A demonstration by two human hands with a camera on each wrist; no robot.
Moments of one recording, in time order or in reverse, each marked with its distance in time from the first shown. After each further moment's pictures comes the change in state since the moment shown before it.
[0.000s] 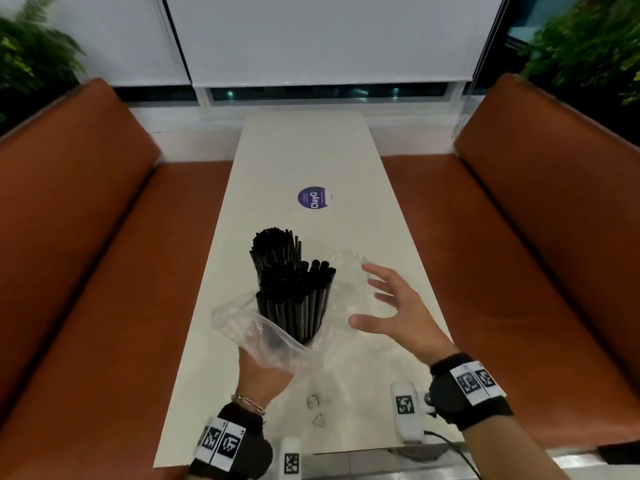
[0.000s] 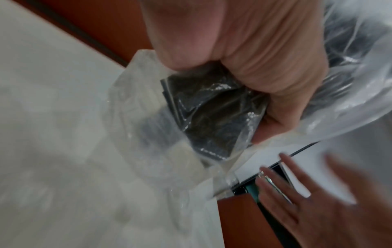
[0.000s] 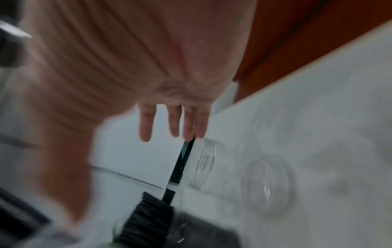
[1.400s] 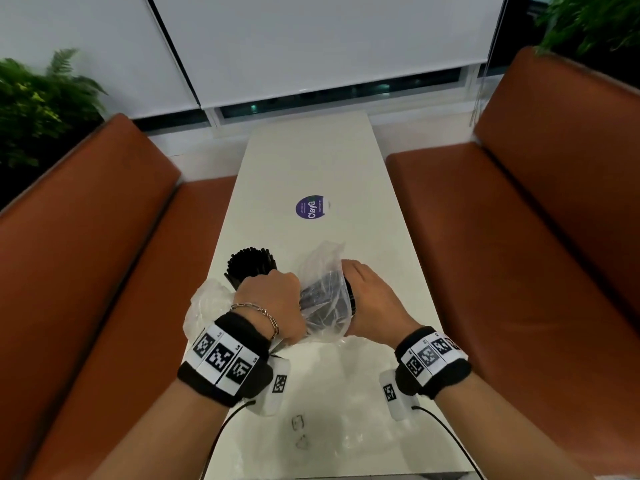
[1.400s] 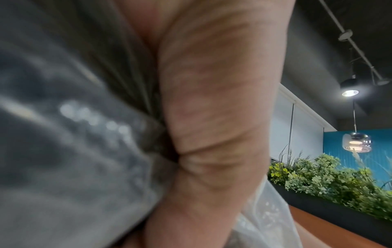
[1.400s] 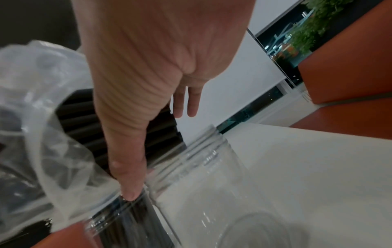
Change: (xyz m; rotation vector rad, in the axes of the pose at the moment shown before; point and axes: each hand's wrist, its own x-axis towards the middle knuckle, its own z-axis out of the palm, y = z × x) left_hand 0.008 0.201 0.053 1.469 -0.234 0.296; right_hand 0.082 0.041 -0.025 -0.649 -0.037 -0.440
